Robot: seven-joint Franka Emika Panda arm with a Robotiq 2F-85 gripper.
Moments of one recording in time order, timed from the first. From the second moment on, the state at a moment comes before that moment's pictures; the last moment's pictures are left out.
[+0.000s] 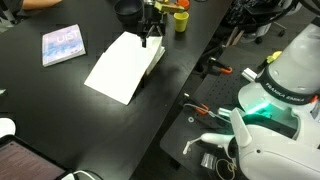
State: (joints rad) arm -0.26 0.47 0.12 -2.18 0.49 2.33 -0.47
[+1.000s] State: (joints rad) arm -0.25 0.46 0.12 -2.21 0.50 2.36 -0.48
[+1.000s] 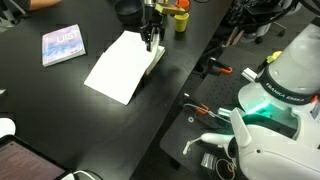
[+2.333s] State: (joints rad) arm 0.20 0.29 -0.03 -2.33 -0.36 2.45 0.41
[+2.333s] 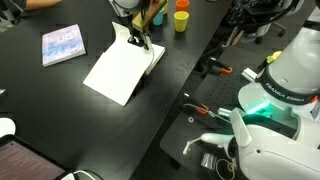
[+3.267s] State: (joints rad) arm 0.33 0.26 0.08 -2.23 -0.53 2.19 0.59
